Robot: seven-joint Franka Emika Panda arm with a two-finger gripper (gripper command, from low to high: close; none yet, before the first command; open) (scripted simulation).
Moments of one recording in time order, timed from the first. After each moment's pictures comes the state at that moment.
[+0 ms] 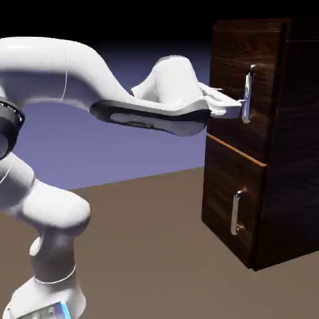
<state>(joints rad) 0.70 -0.68 -0.70 -2.27 -2.84 2.97 0.07</state>
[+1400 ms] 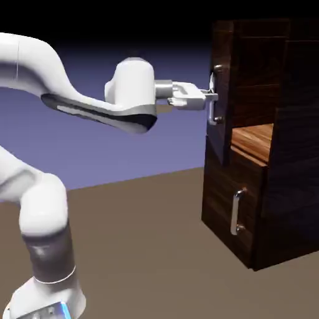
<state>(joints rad) -0.13 -0.77 0.13 -2.53 -1.99 2.75 -0.24</state>
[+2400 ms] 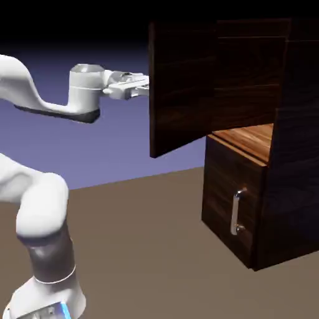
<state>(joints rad) -0.27 -0.79 0.94 -2.31 -0.96 1.64 -0.62</state>
